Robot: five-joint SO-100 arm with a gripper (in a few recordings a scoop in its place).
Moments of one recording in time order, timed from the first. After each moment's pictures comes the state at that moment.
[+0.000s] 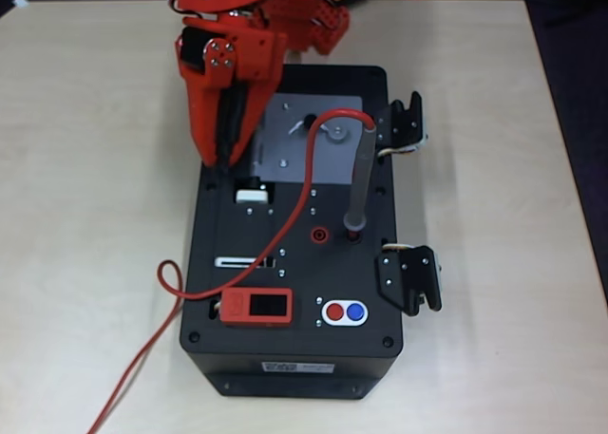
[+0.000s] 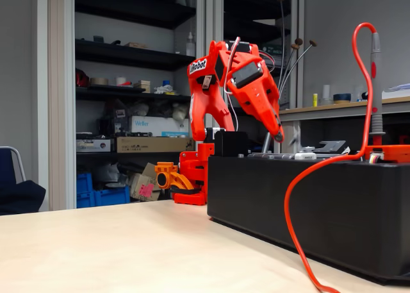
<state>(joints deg) 12.7 124.2 124.2 46.6 38.3</state>
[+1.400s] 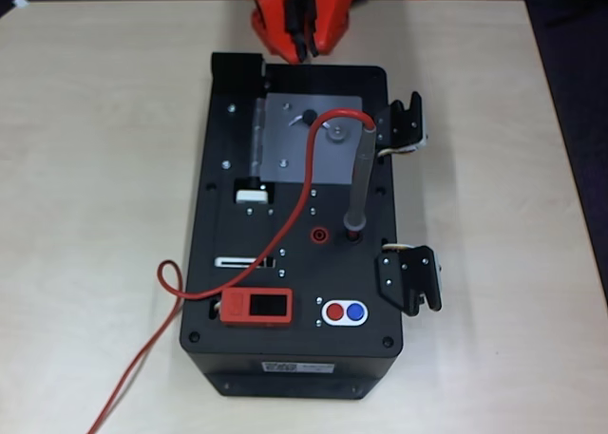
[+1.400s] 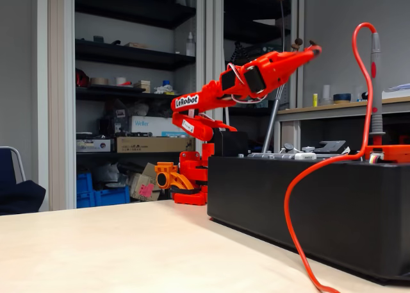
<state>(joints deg) -1.8 168.2 164.6 -6.4 116.5</state>
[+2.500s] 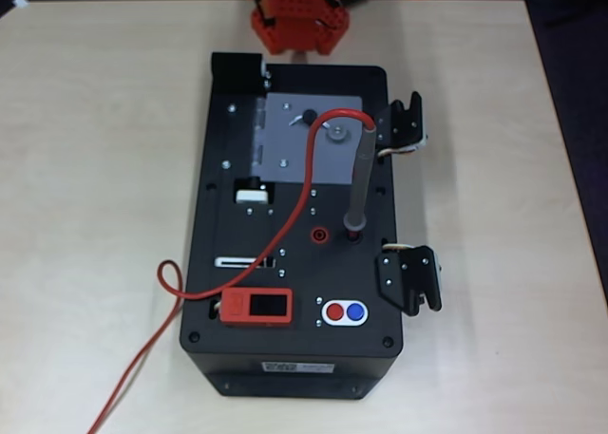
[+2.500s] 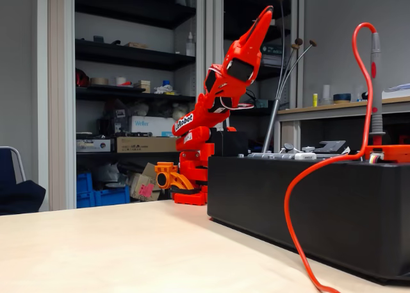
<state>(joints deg) 2.8 189.8 172.5 -21.1 147.2</state>
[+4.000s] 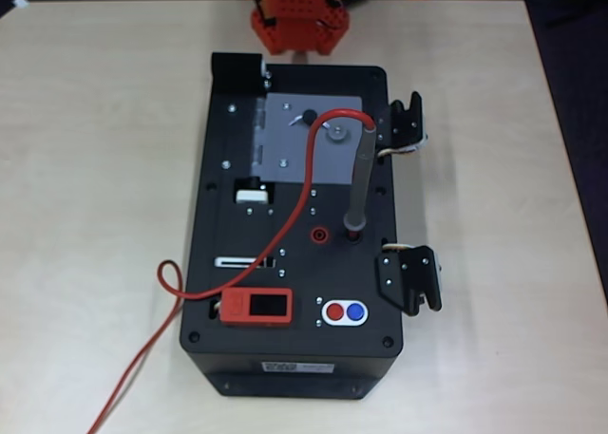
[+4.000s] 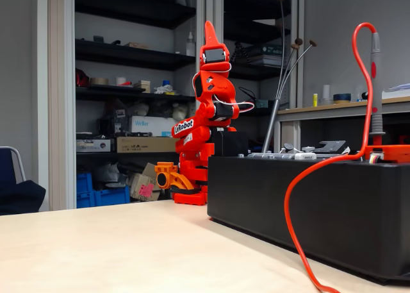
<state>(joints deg) 2.3 190.2 179.8 -98.2 150.6</state>
